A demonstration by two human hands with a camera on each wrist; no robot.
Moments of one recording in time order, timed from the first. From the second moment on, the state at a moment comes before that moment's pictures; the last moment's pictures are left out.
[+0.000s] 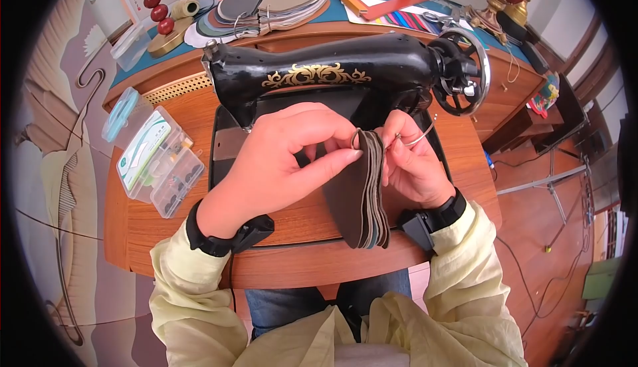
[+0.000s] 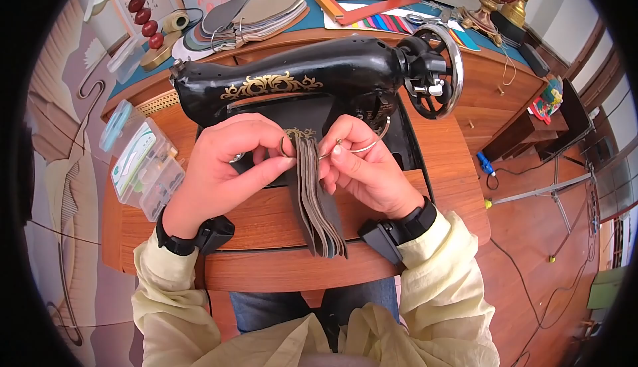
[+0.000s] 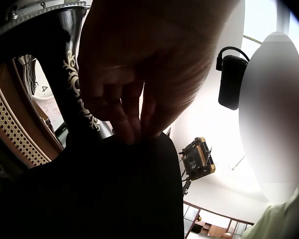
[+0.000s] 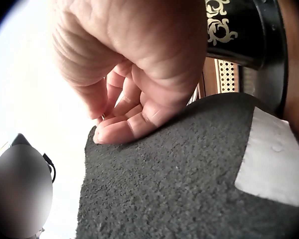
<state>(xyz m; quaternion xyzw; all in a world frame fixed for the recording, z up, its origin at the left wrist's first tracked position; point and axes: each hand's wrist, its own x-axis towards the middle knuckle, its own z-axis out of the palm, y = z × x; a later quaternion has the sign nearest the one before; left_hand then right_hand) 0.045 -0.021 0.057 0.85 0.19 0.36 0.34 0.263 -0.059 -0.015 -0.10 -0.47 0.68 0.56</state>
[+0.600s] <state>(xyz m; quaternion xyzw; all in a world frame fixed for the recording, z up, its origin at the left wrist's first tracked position) 0.054 -0.020 0.034 0.66 0.18 0.46 0.56 0.269 -0.064 -0.024 -0.06 -0.39 0.69 0.61</state>
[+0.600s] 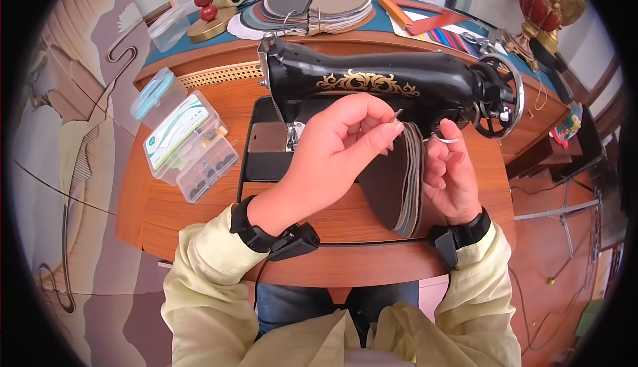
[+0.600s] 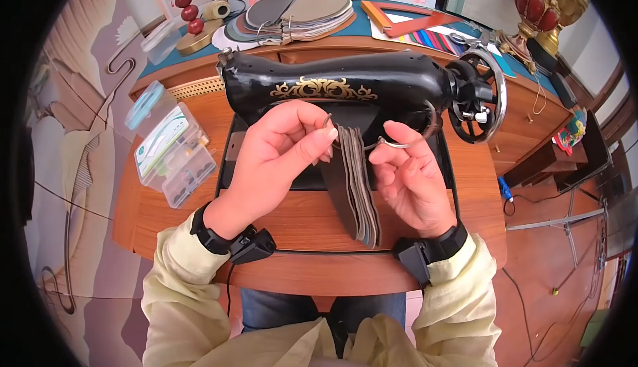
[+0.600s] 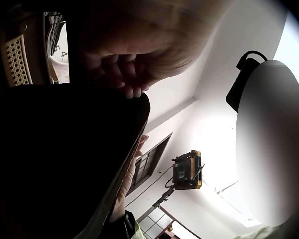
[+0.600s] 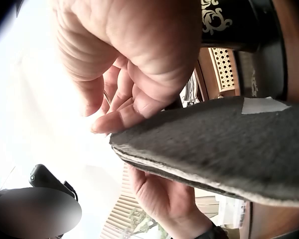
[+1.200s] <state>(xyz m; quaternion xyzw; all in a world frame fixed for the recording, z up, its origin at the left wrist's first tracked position) 0.050 -0.013 0.041 0.79 0.14 0.46 0.37 0.265 -0.061 -0.019 -0.11 -0.49 0.64 0.58</state>
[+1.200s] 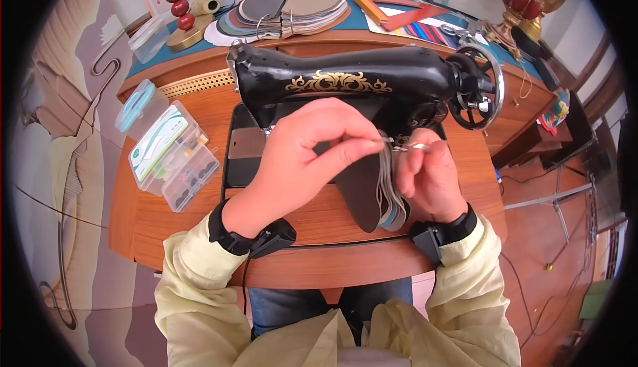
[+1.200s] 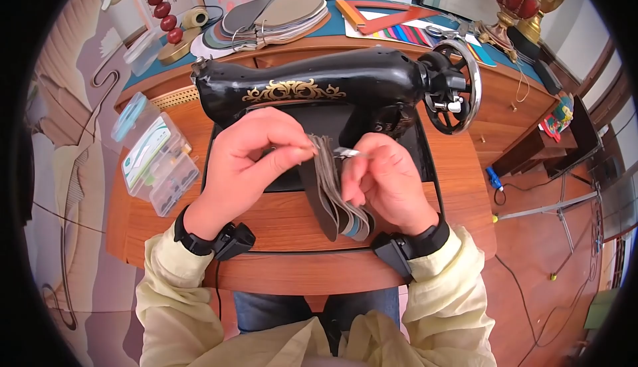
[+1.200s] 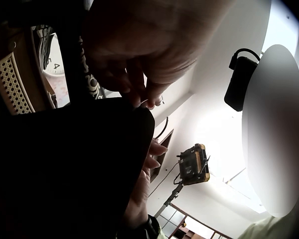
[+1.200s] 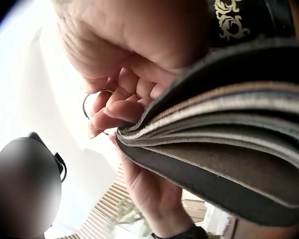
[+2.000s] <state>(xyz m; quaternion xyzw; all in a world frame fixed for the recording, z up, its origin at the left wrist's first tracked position) 0.056 -0.021 0.043 0.85 0.11 0.43 0.29 0.259 -0.065 -0.016 -0.14 -0.45 0.65 0.59</state>
